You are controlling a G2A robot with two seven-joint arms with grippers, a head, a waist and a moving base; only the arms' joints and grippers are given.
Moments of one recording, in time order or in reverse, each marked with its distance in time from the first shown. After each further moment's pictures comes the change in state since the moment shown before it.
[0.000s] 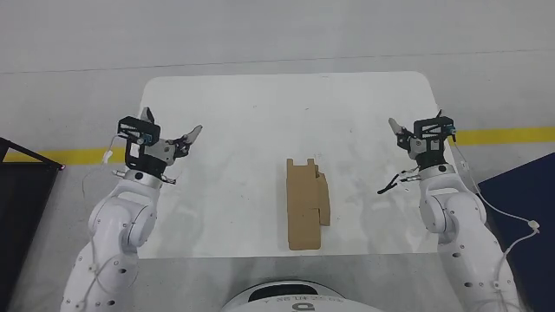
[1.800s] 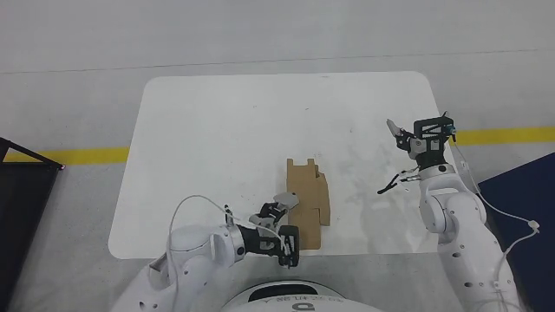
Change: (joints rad) left arm 0.019 0.054 0.499 -0.176 0.778 -0.555 0.034; right arm 0.000 0.000 0.000 0.000 0.000 0.000 0.000
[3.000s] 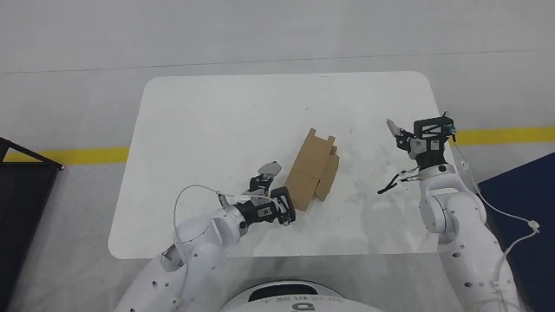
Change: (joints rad) left arm -0.087 -0.021 0.037 0.148 -0.107 0.313 -0.159; right arm 0.000 0.000 0.000 0.000 0.000 0.000 0.000
